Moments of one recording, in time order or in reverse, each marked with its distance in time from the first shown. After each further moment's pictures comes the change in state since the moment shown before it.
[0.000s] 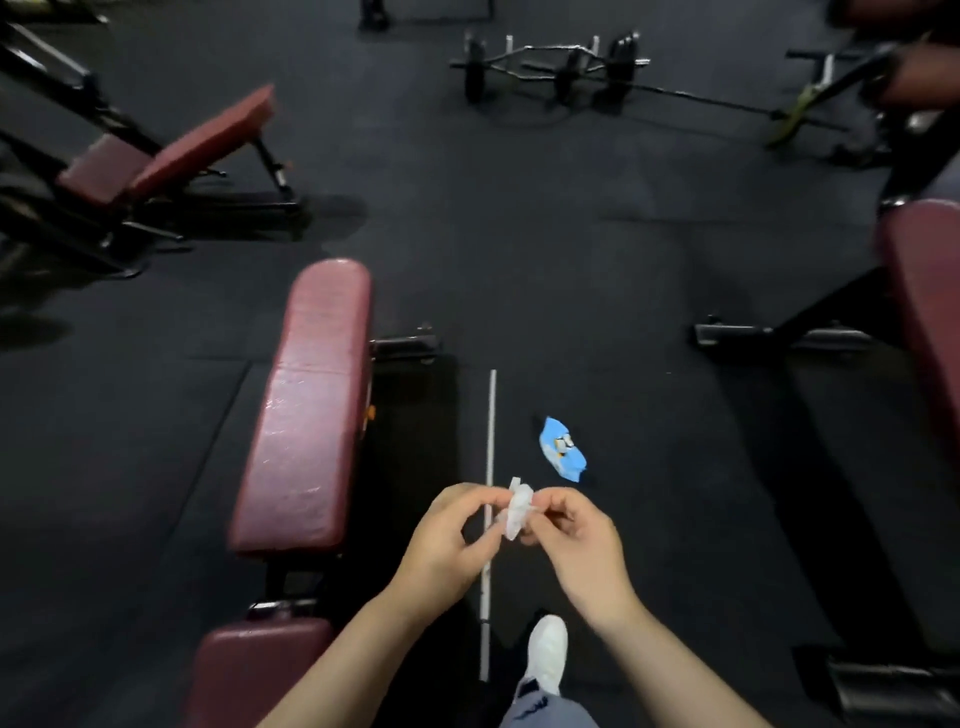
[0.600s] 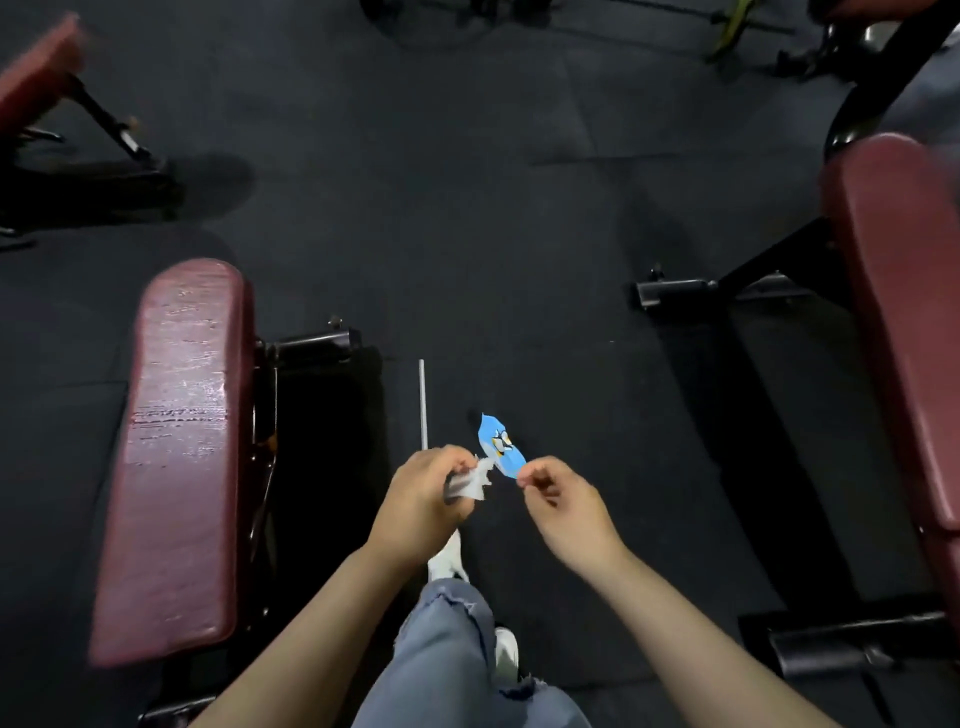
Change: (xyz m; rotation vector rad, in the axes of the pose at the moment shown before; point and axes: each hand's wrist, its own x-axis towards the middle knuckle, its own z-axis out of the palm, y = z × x) left_hand 0.258 -0.011 0.101 0.238 -0.180 -0.027; right_hand 0.220 0.012 -0.152 -0.371 0.058 0.092
